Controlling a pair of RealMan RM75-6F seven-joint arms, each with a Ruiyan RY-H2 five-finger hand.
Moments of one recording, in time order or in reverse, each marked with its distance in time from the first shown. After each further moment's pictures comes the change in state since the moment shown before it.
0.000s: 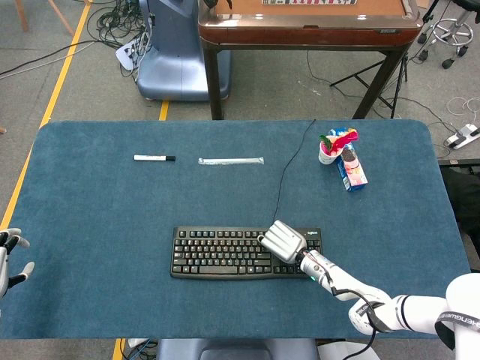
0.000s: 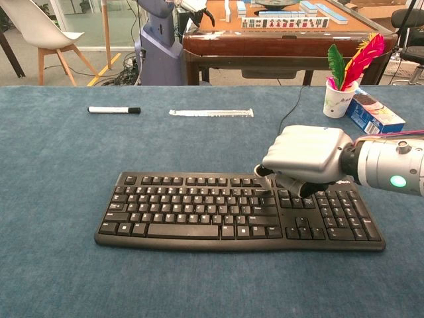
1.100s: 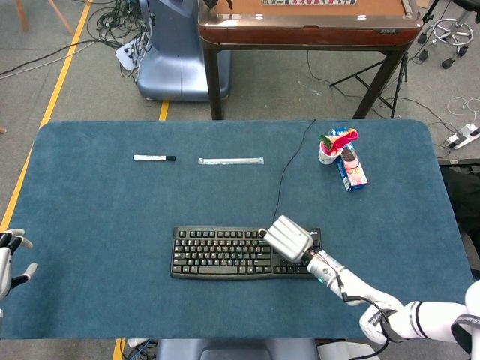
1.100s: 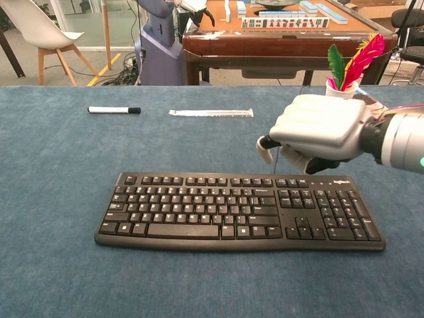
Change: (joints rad) left arm -0.004 -0.003 0.007 0.001 0.012 -0.008 0.005; right arm -0.043 0.100 -0.009 -0.123 -0.091 0.174 0.003
